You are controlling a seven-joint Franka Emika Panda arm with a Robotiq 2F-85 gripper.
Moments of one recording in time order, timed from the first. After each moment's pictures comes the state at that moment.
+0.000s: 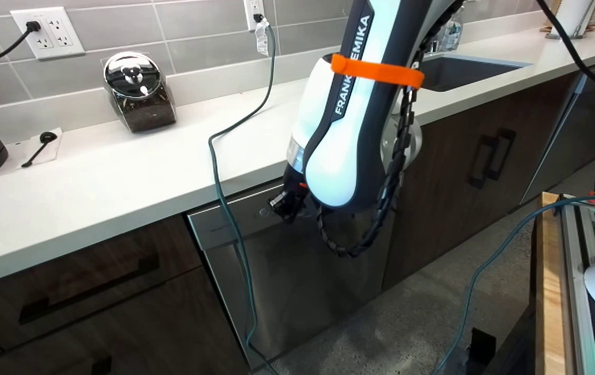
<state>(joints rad) 0.37 0.49 -0.07 -2.44 0.36 3.35 0.22</state>
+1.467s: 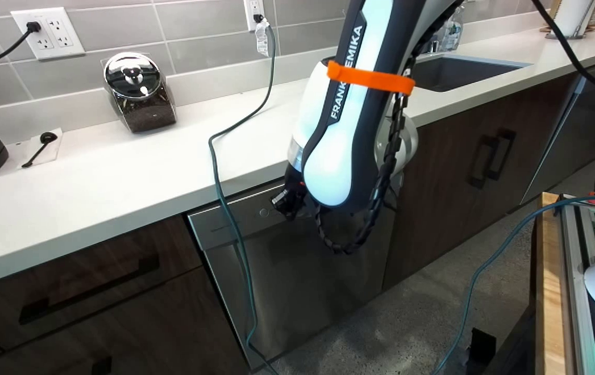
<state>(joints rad) 0.37 0.52 -0.10 -2.42 0.36 3.35 0.22</state>
